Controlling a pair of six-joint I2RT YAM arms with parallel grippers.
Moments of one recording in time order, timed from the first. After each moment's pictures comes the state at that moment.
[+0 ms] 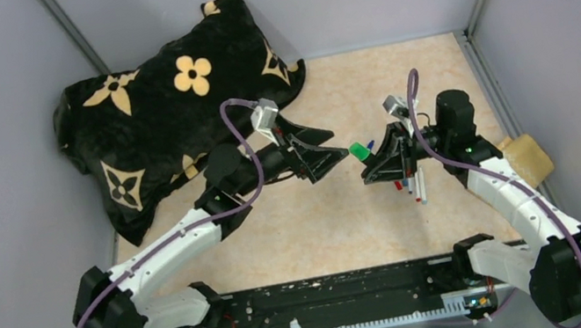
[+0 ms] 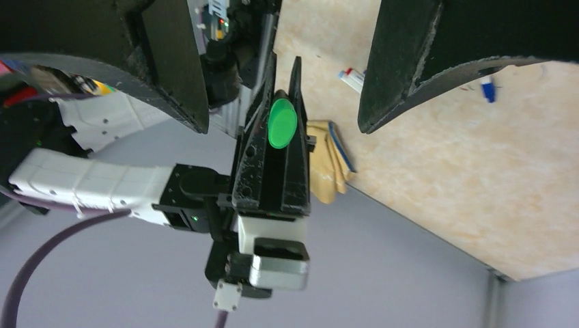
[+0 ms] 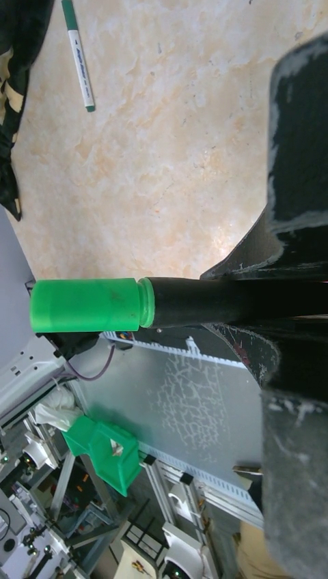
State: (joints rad) left arm -0.81 1.15 0.82 0.59 0.38 -0.58; right arm 0.19 1.03 0.71 0.02 -1.44 0.11
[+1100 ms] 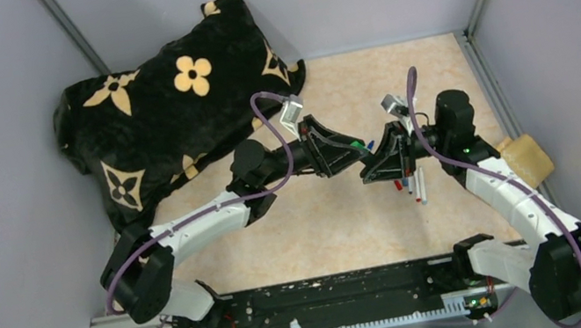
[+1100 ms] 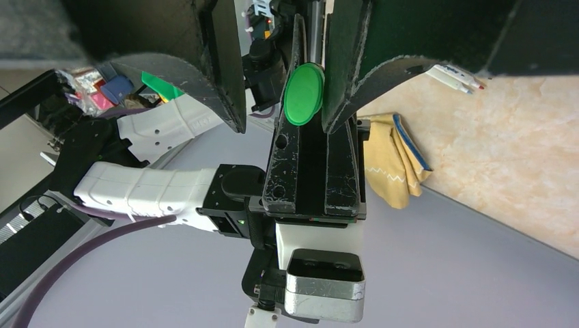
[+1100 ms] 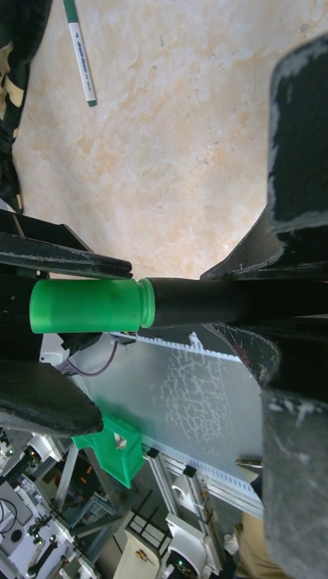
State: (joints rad) left arm -0.84 1.44 0.86 0.95 0.58 -0.80; right arm 0.20 1.04 0.69 0.12 -1.45 0.20
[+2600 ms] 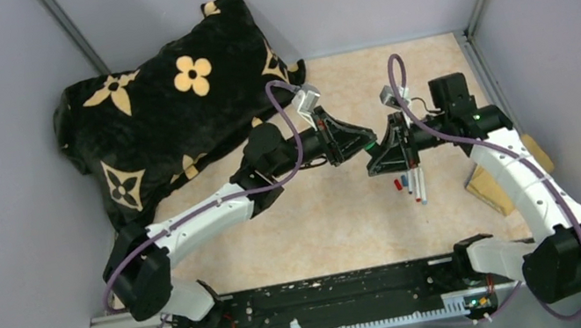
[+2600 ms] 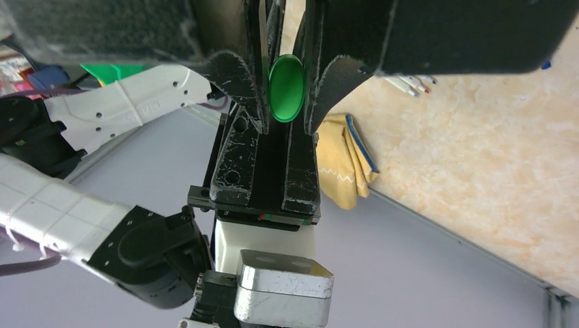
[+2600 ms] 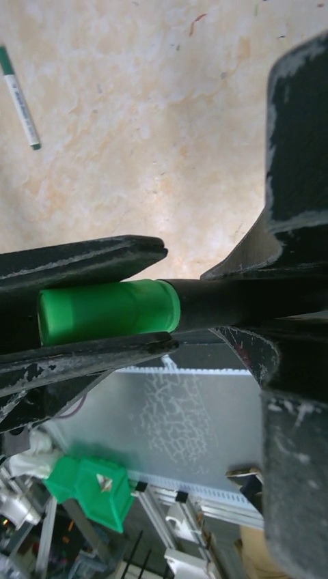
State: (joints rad) left arm -0.92 1.47 1.00 0.67 0.42 -0.62; right arm 0.18 1.14 1.05 -0.73 -1.30 -0.35
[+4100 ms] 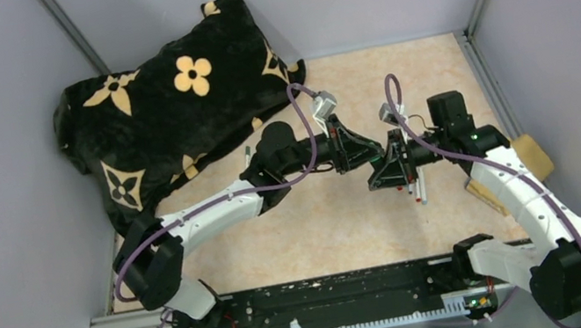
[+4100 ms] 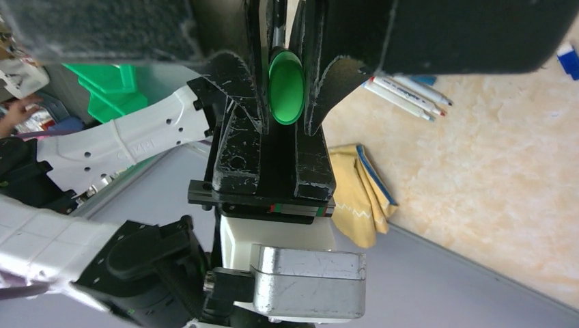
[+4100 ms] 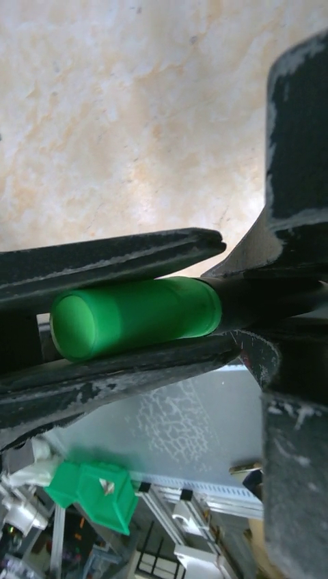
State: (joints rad) left arm -0.92 1.53 1.01 0.66 0.55 -0.58; right arm 0.21 1.05 0.88 -0.61 -1.24 -0.23
